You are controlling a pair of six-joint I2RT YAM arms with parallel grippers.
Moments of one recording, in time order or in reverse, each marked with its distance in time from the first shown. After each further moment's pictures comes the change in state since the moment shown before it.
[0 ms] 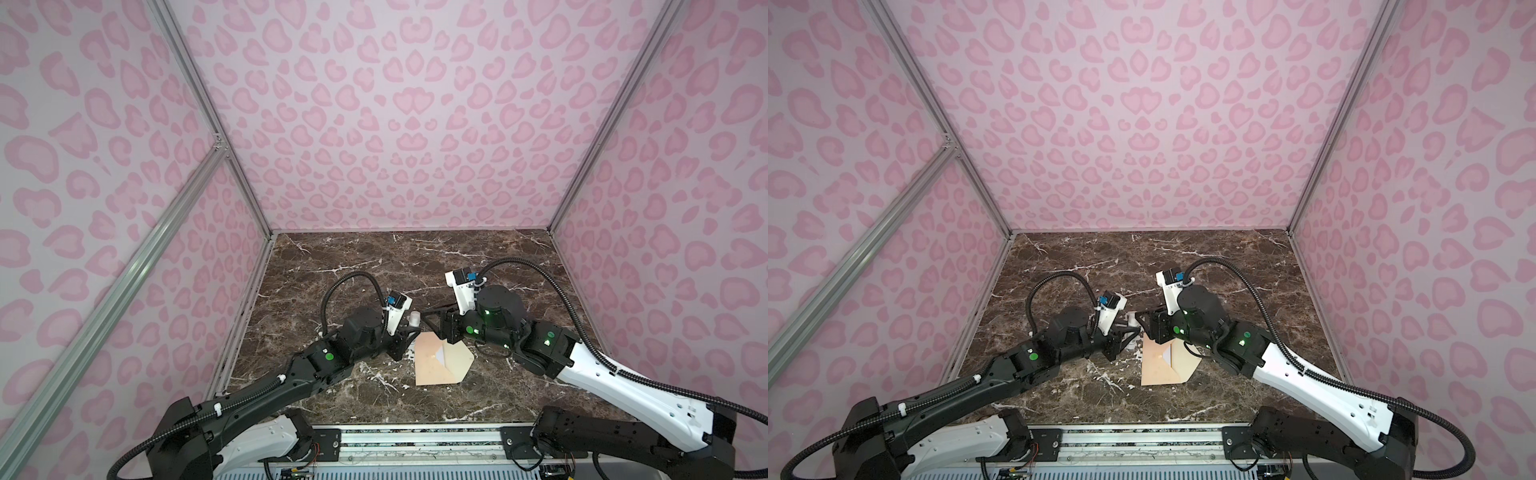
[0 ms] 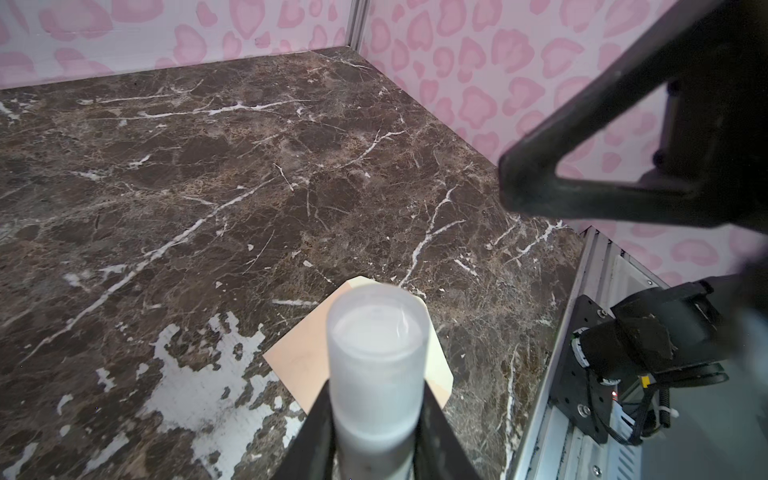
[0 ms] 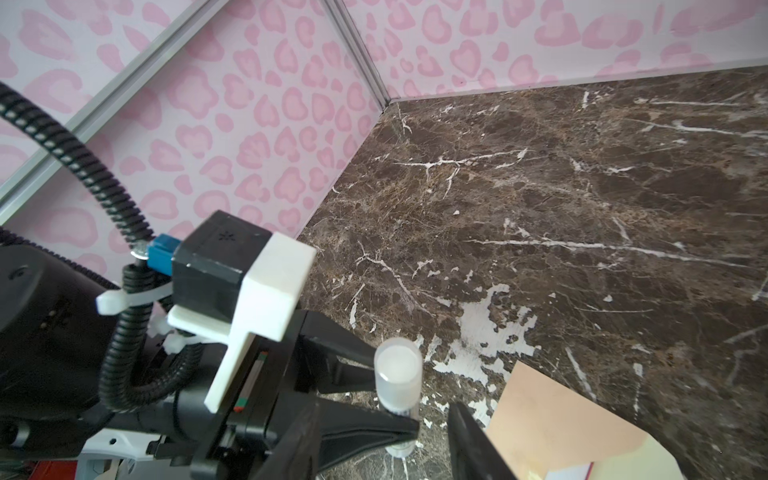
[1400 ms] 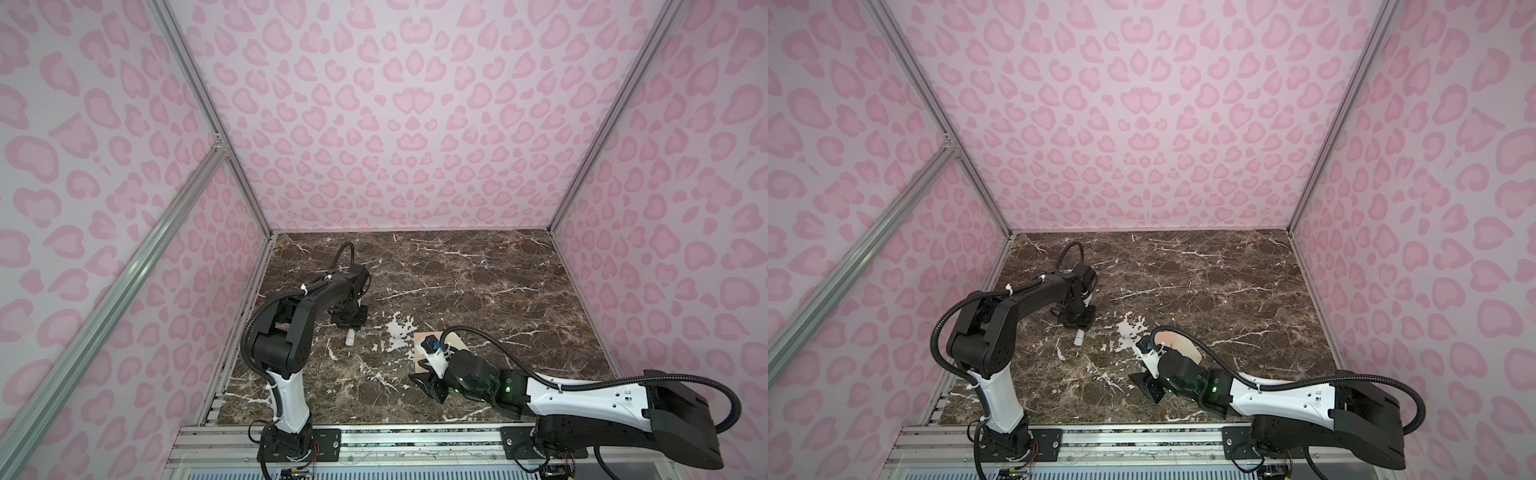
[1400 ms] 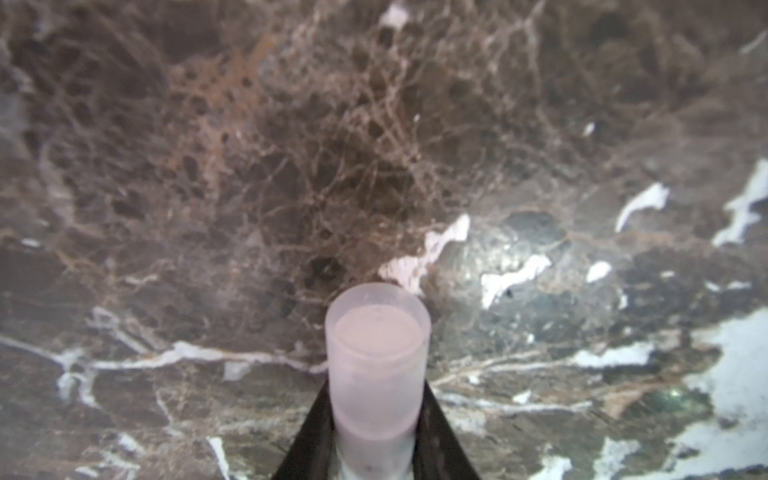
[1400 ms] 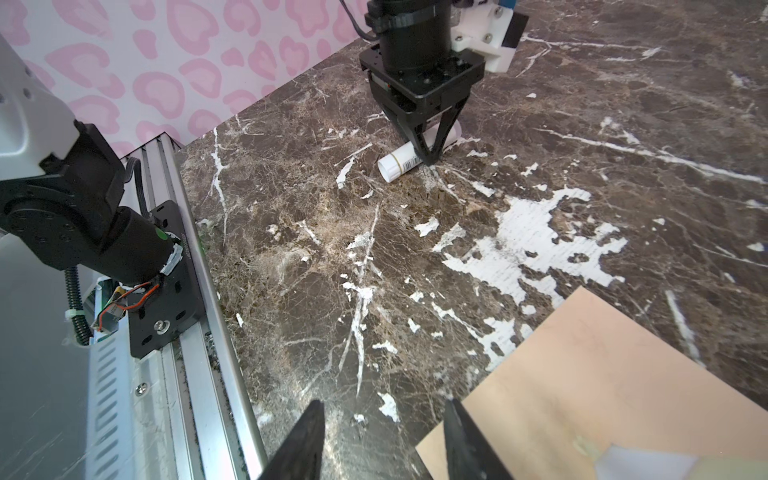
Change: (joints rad) left arm 0.526 0.787 0.552 -0.905 -0.150 0.029; right arm 0.274 0.073 -0.535 0.528 0.124 -0.233
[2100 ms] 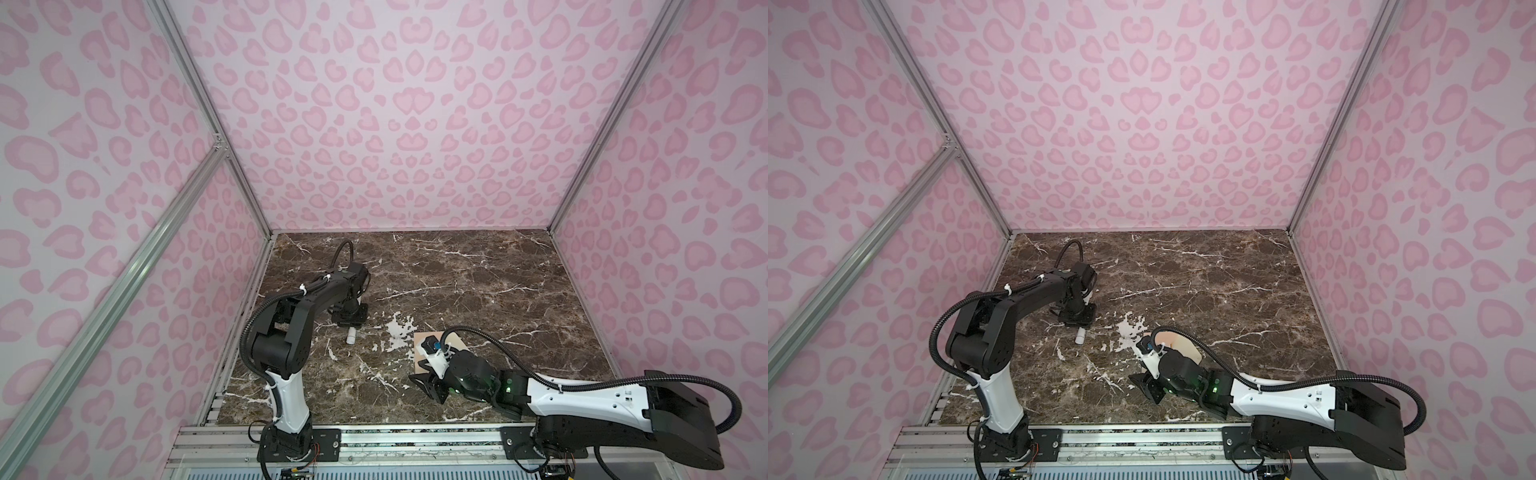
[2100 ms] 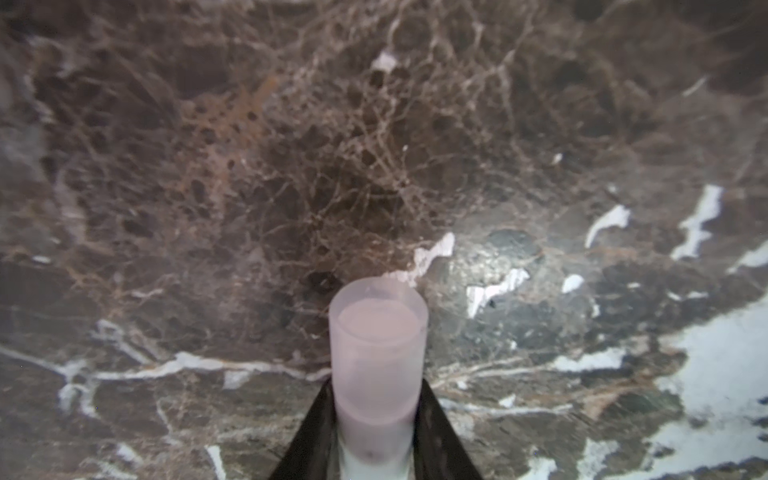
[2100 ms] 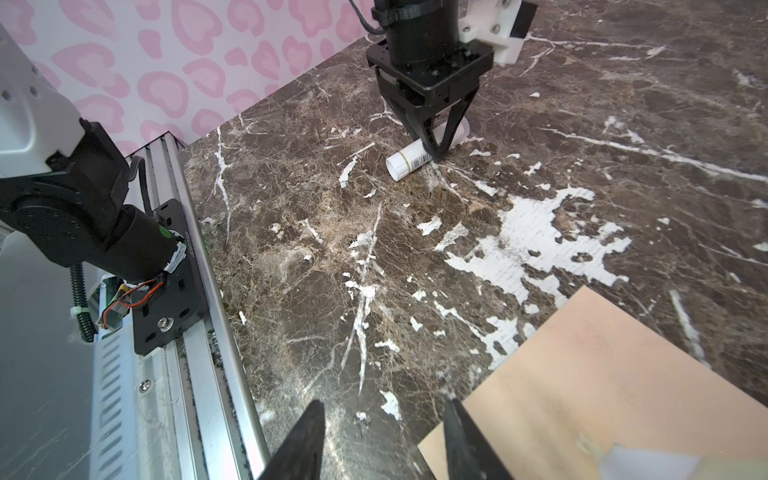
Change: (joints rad) left arm 0.013 0.031 0.009 0.036 0.010 0.000; right arm 0.000 0.002 -0.008 0.008 -0.011 -0.001
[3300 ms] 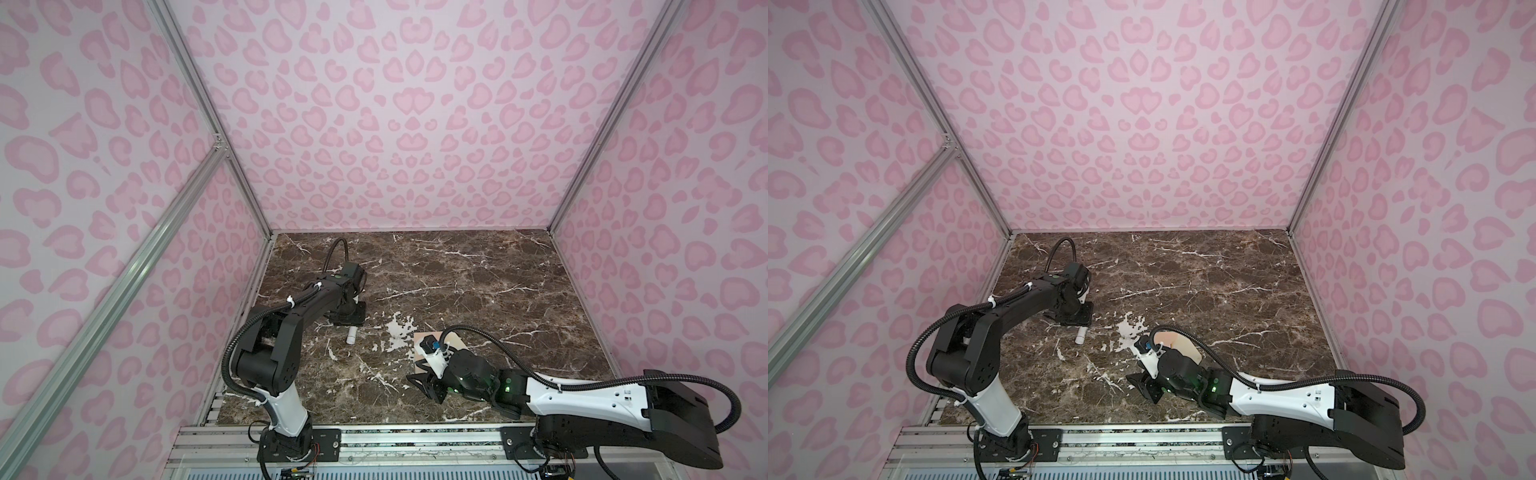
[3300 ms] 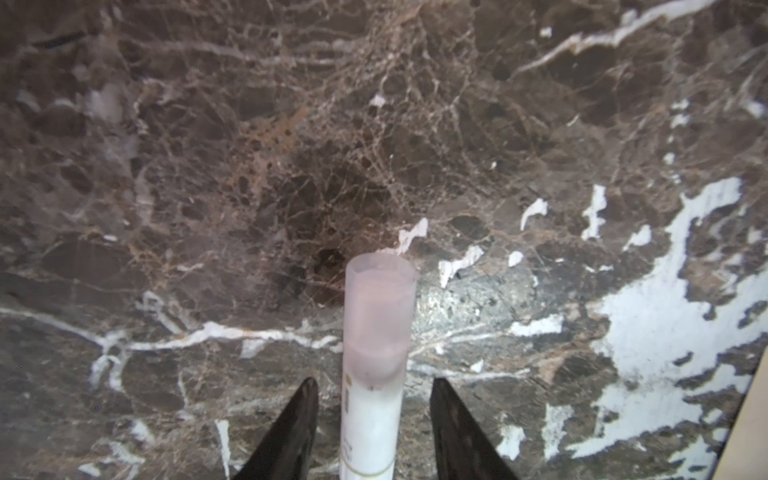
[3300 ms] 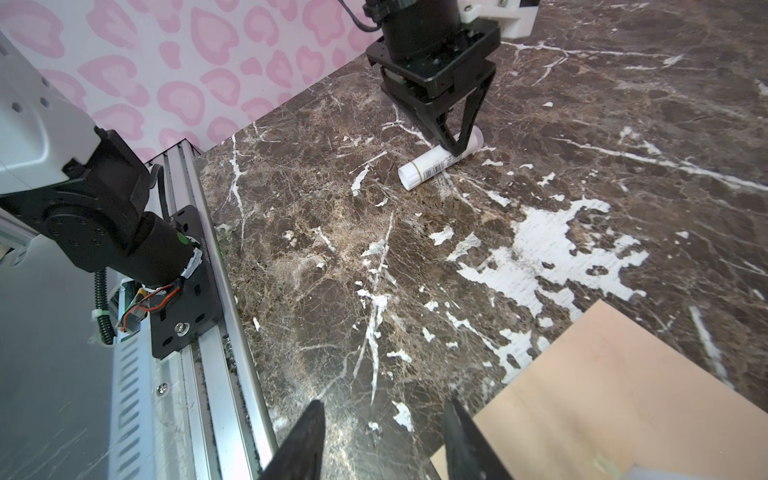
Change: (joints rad) left arm -0.001 -0.129 -0.072 0.087 0.013 -0.016; right arm 0.000 0.010 0.012 0.018 -0.019 -0.001
